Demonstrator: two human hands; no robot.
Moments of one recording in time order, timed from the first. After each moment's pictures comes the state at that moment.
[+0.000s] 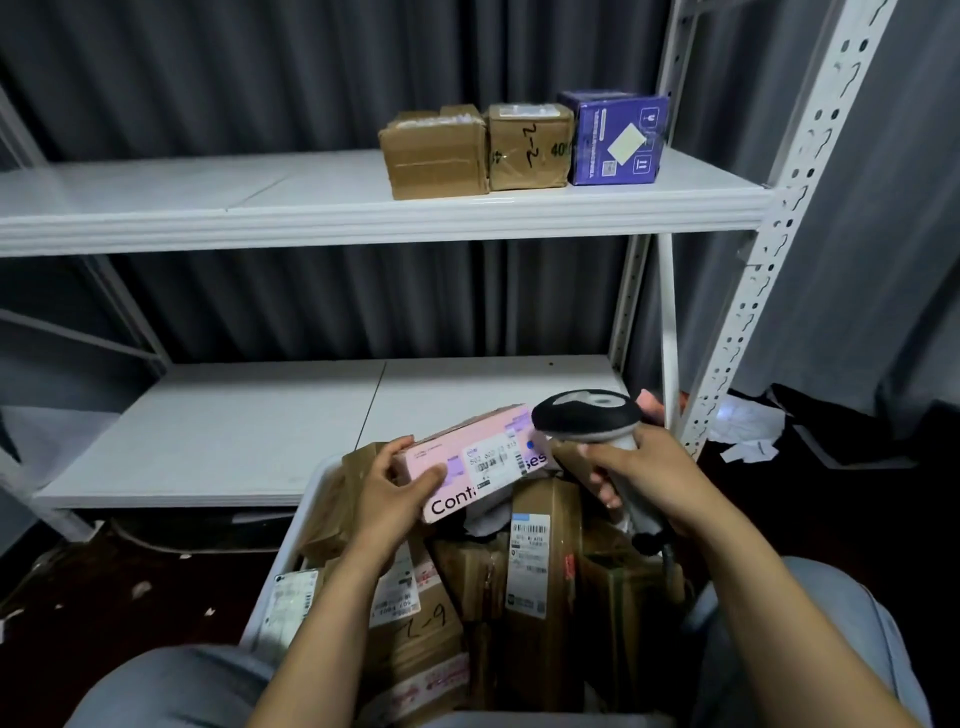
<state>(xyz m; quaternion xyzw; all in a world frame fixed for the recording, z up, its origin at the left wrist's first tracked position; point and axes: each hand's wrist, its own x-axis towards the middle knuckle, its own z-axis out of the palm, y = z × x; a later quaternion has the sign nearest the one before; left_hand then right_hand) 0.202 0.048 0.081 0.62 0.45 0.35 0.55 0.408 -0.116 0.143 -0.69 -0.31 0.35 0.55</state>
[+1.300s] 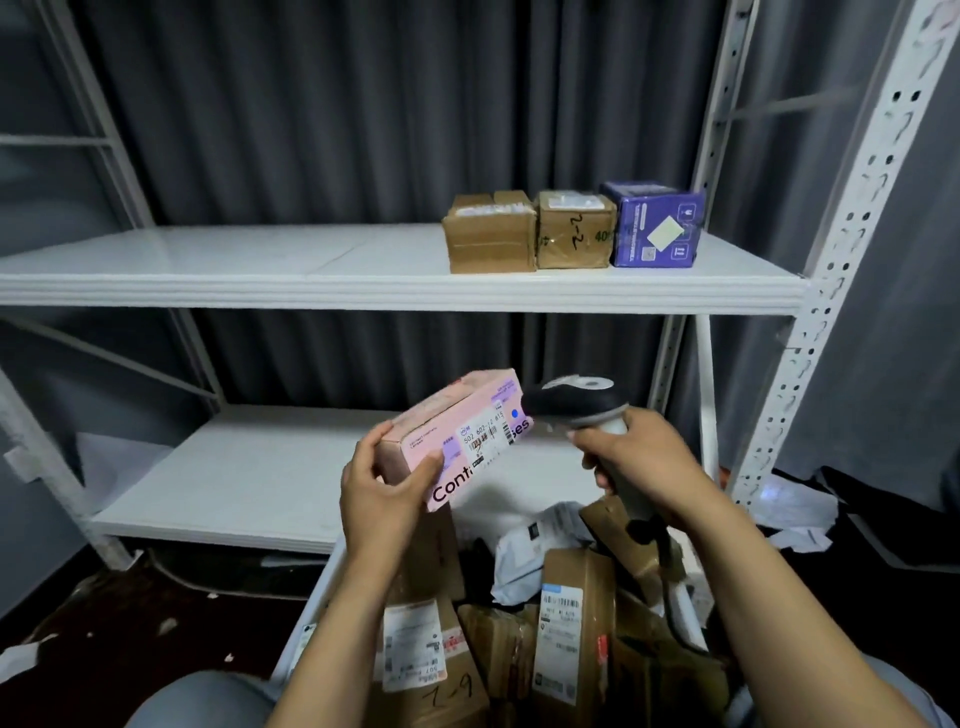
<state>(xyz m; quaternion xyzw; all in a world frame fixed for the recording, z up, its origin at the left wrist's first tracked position) 0.182 0.064 0.147 0.60 0.46 0.52 0.40 0.389 -0.066 0.218 -0.69 -0.40 0.27 0.54</state>
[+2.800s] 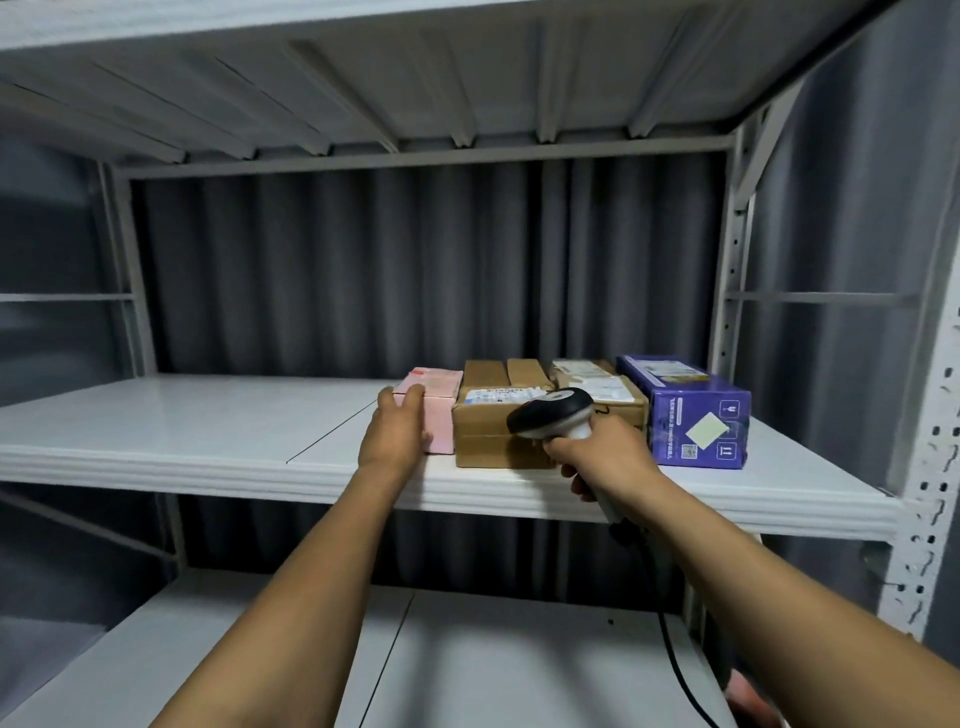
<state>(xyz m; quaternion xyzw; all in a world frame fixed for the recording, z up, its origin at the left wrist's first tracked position) 0.311 0.320 0.327 0.82 0.46 0.35 0.05 0.458 0.115 0.355 -0.73 -0.45 0.11 0.50</state>
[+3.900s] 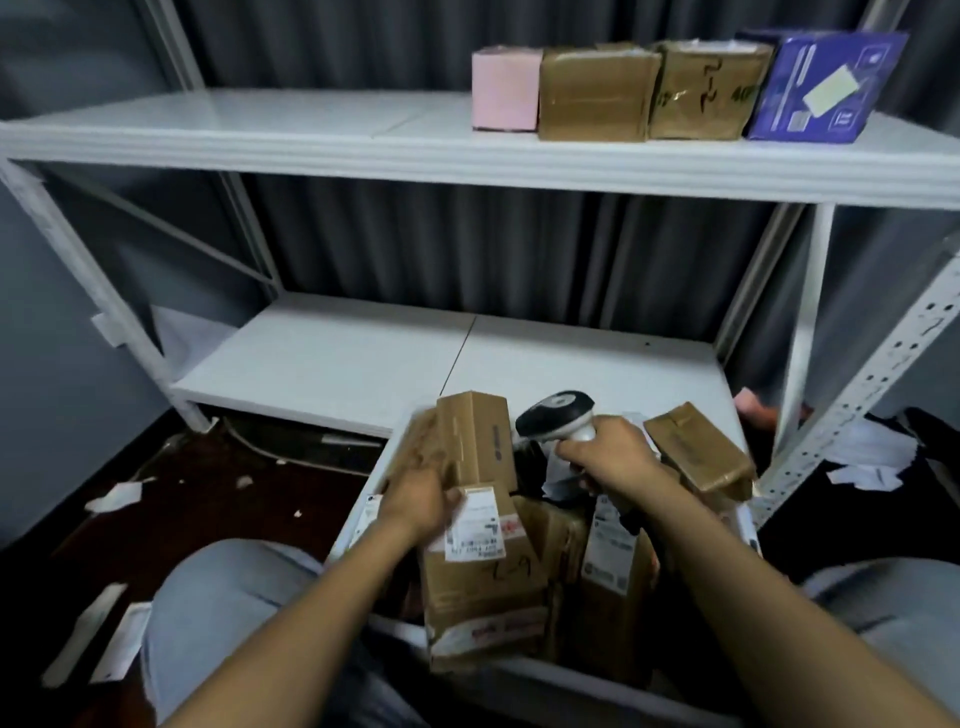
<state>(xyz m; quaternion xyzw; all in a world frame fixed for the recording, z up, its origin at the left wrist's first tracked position) 0.118 0.095 0.006 0.82 0.53 0.01 0.23 0.325 -0.016 0.101 -0.80 -0.45 0.28 0.29</state>
